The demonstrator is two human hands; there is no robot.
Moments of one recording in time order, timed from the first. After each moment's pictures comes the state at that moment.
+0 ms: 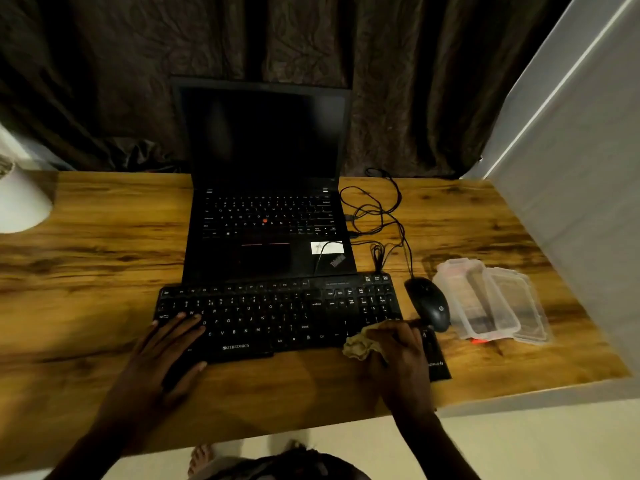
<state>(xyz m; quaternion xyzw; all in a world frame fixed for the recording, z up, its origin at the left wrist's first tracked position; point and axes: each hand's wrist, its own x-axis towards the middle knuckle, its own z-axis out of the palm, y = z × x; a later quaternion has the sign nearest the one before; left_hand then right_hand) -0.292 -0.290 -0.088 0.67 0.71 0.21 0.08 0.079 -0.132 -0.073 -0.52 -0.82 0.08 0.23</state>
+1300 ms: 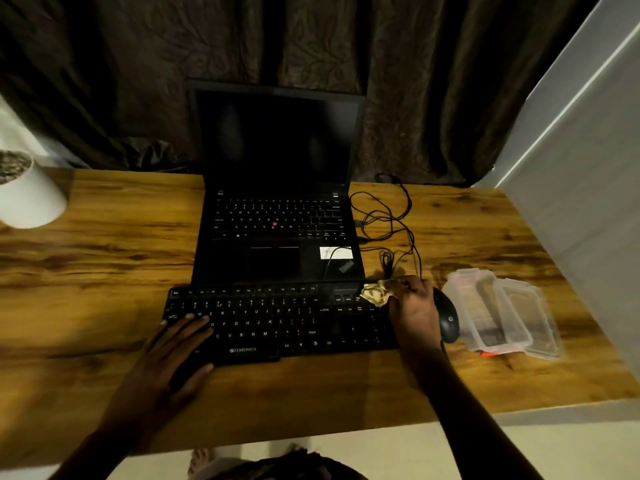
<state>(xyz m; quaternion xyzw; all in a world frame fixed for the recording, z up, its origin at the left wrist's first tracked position) -0.292 -0.290 -0.089 0.67 0.71 0.21 0.07 0.055 -0.042 -0.049 -0.55 -0.82 0.04 0.15</state>
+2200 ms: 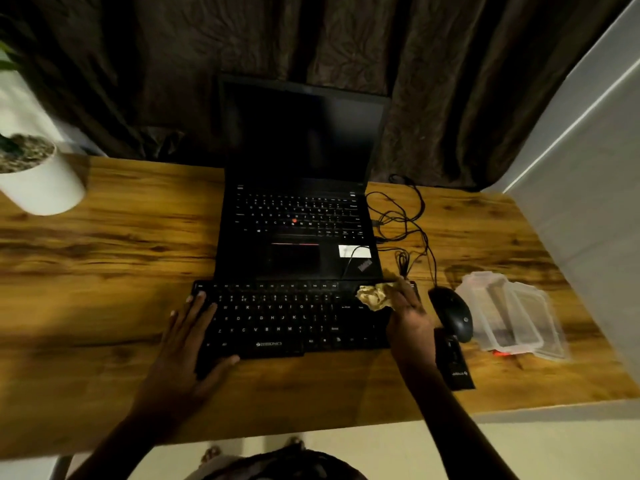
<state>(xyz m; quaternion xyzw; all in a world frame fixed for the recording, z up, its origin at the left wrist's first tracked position) -0.292 -0.292 -0.083 0.58 0.75 0.28 0.14 0.021 -0.084 -0.059 -0.51 -0.83 0.04 0.21</state>
